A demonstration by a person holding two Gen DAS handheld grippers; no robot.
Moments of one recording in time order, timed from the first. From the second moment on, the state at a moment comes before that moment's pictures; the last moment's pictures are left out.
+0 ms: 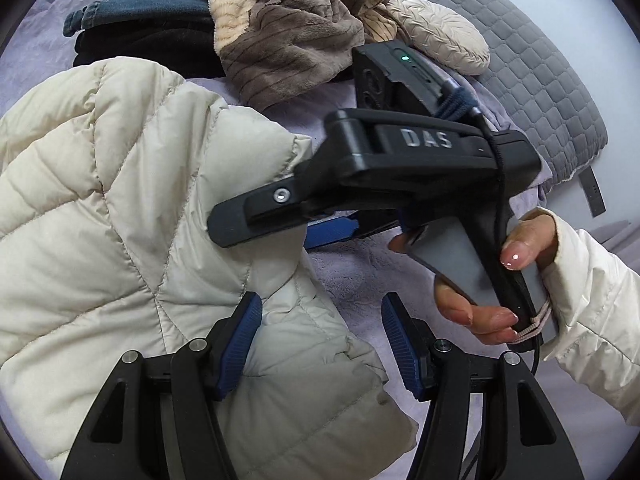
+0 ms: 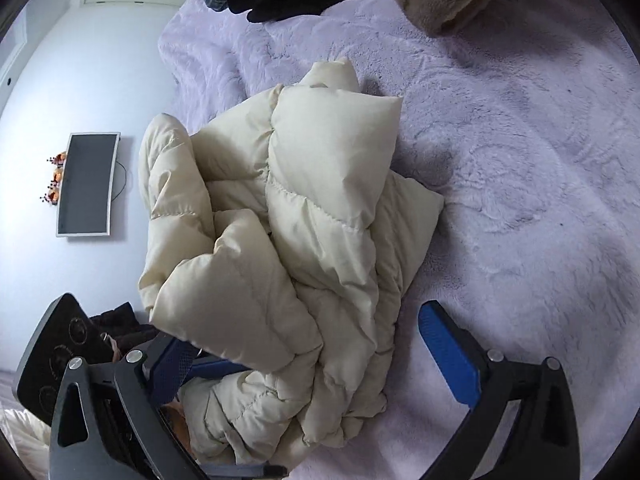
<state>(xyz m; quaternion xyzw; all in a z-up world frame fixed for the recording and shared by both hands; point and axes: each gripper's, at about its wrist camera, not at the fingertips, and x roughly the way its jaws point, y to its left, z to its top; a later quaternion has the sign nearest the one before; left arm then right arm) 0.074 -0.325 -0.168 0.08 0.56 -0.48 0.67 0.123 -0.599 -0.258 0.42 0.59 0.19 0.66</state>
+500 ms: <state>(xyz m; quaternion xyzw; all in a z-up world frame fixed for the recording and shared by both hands) 0.104 -0.243 -0.115 0.03 0.57 -0.41 0.71 0.156 -0.574 -0.289 0.48 0.57 0.20 0.64</state>
